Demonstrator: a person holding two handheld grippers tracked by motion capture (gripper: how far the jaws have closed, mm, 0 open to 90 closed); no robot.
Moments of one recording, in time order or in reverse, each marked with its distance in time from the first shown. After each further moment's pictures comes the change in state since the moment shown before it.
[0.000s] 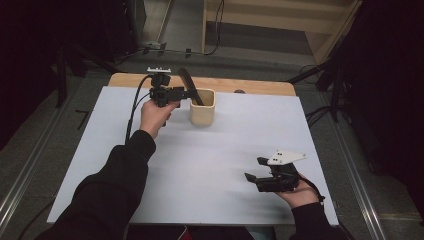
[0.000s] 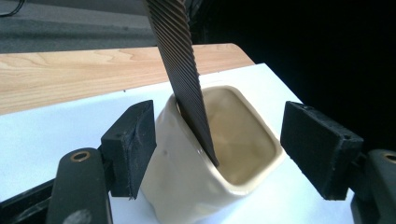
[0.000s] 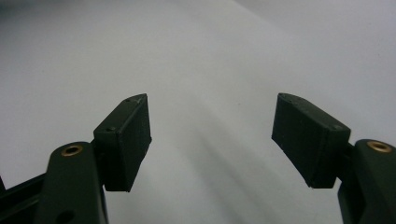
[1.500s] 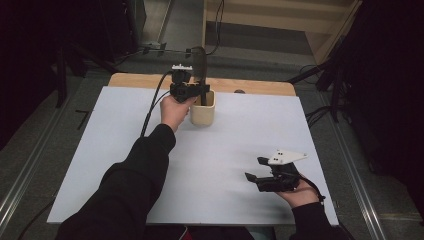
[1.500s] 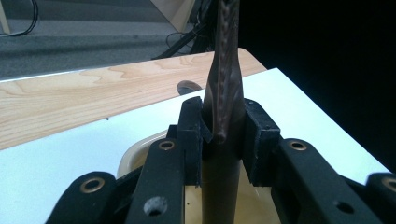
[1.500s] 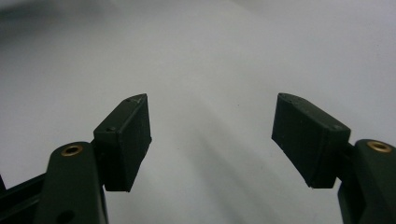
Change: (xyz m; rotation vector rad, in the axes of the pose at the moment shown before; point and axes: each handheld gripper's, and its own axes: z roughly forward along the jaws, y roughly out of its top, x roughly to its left) left arm -0.026 0.013 0.055 -0.010 0.075 0.076; right arm -0.001 0.000 -0.001 -0.001 0.003 0.003
